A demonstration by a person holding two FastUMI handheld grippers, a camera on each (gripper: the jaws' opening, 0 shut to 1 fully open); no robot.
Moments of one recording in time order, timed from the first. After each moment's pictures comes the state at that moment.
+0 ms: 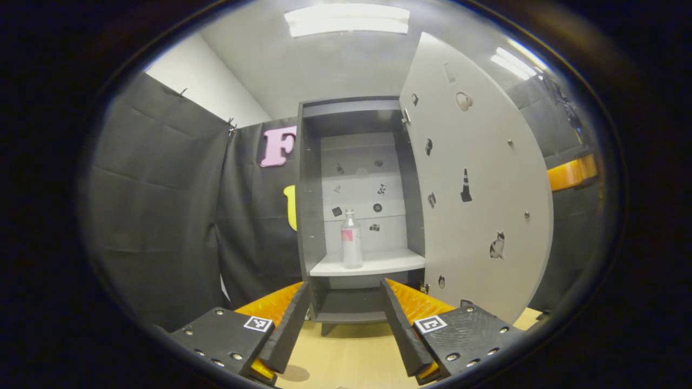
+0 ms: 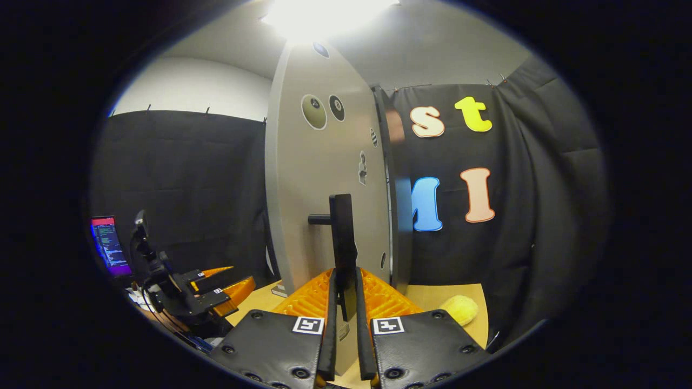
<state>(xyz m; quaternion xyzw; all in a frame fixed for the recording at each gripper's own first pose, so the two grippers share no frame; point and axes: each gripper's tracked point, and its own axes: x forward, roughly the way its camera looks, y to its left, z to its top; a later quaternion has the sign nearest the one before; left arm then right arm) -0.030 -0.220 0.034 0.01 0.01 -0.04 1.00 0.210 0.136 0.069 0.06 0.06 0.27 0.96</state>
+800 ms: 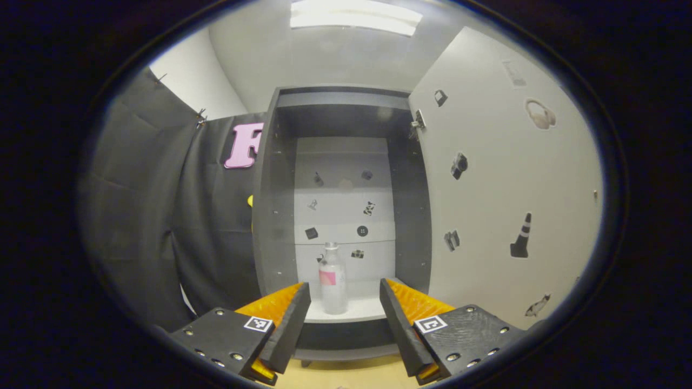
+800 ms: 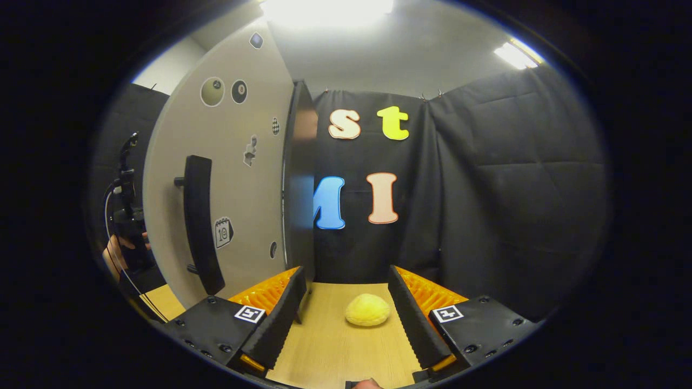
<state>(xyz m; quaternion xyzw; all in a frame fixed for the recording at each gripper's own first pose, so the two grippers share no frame) 0.165 -0.239 0.081 -0.03 0.01 -0.13 0.99 0.264 0.019 0.026 0.01 0.07 0.01 1.00</state>
